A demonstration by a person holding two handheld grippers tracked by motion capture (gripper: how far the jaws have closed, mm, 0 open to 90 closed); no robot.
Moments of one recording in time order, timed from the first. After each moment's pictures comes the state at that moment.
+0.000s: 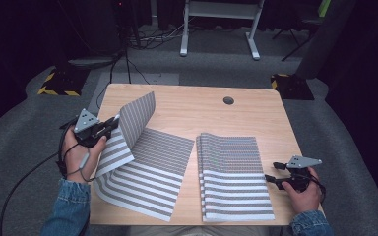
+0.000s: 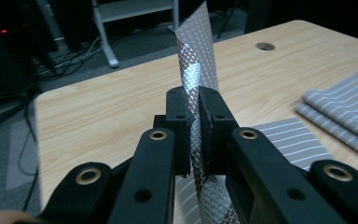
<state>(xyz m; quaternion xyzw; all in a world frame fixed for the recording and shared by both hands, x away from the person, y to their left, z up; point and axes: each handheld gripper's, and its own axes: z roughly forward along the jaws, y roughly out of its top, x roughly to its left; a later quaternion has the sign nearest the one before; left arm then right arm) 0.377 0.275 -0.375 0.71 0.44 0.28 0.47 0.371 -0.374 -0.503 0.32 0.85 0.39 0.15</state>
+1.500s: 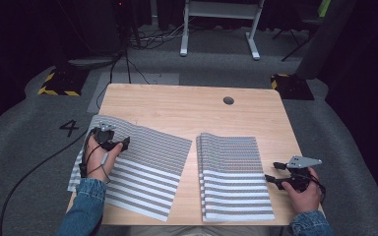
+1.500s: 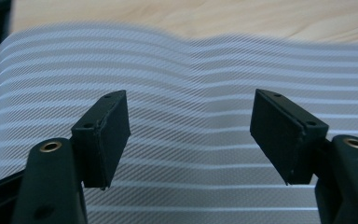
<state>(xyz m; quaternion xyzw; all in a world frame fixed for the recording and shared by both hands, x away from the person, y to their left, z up) 0.421 0.265 -0.470 0.72 0.58 0.22 0.31 0.371 -0.374 -0.503 0.32 0.85 0.39 0.15</state>
